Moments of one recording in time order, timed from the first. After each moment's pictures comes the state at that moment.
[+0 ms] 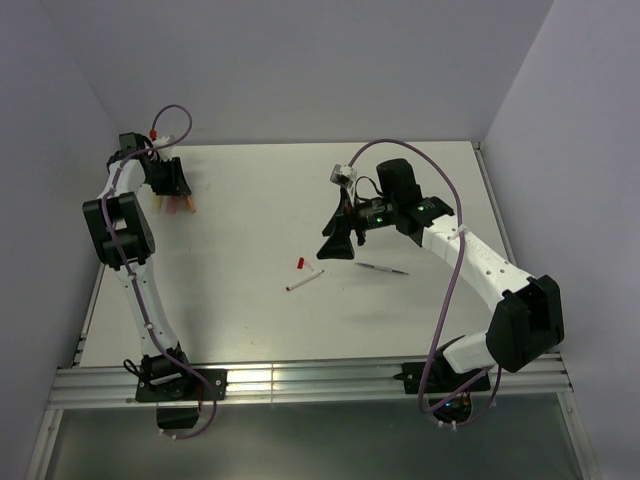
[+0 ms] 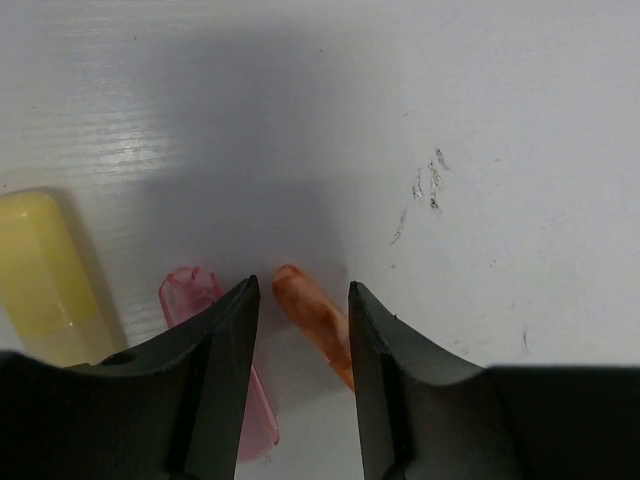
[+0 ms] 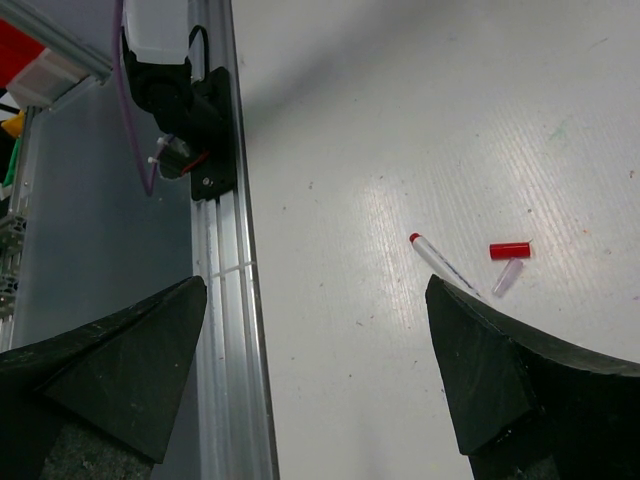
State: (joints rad) left arm 0.26 2.42 2.04 -0.66 0.46 0.18; right arm 0.45 1.40 1.14 -0.39 -1.01 -0.08
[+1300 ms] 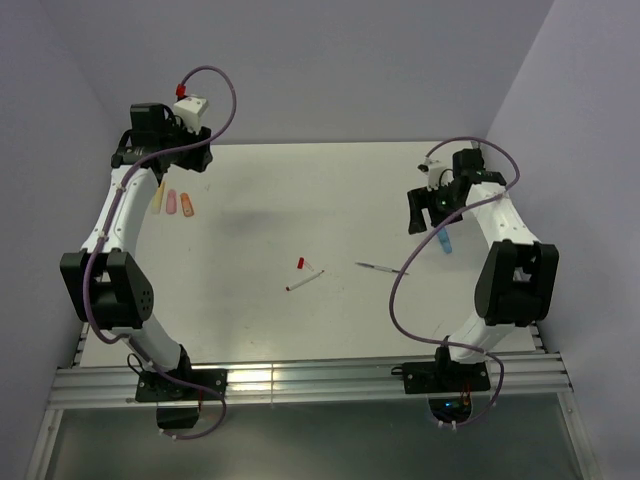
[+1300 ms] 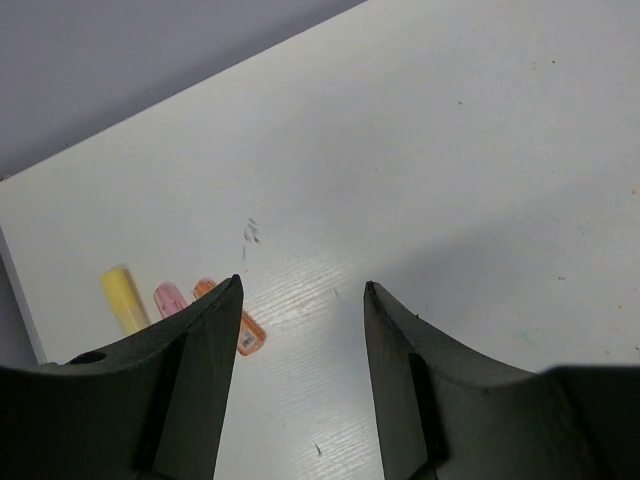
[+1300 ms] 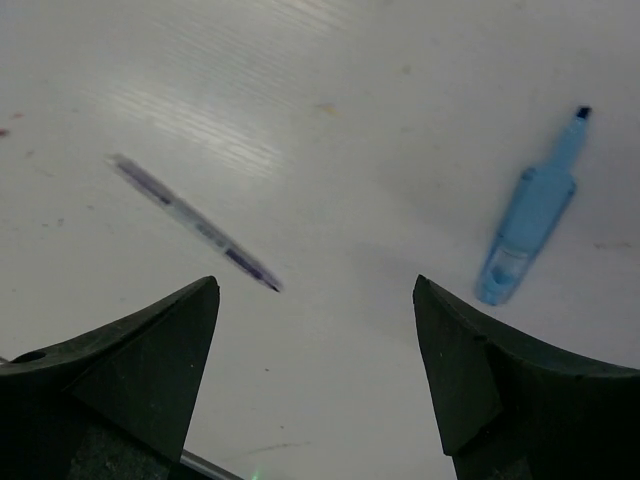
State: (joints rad) left arm 0.02 1.73 1.65 -0.50 0.32 0.30; right arm -0.07 1.59 1.27 -0.82 -0.44 -0.36
